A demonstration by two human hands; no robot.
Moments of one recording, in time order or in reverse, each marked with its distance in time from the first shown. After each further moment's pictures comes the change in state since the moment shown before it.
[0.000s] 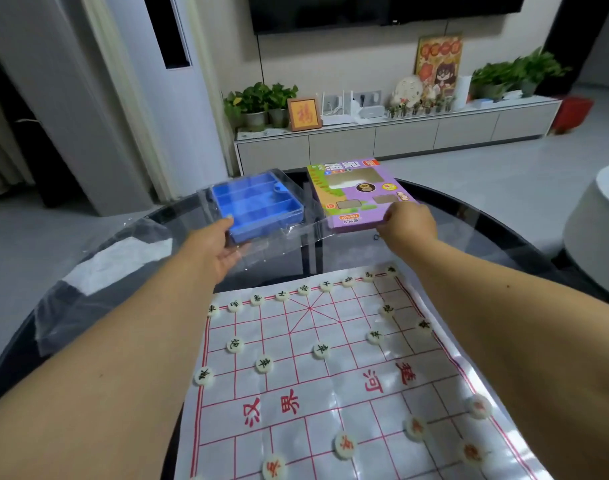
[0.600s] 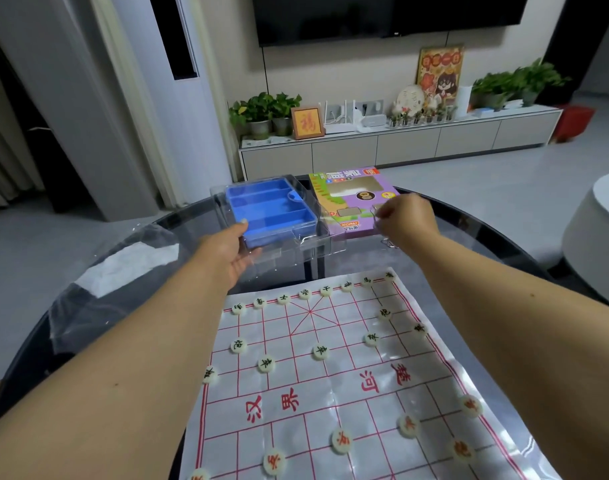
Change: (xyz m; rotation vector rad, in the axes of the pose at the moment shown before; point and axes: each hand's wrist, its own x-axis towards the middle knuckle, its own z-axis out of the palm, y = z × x) left_hand -0.031 0.000 0.015 0.031 0.043 0.049; right_hand -0.003 -0.009 -0.027 0.247 0.041 -0.081
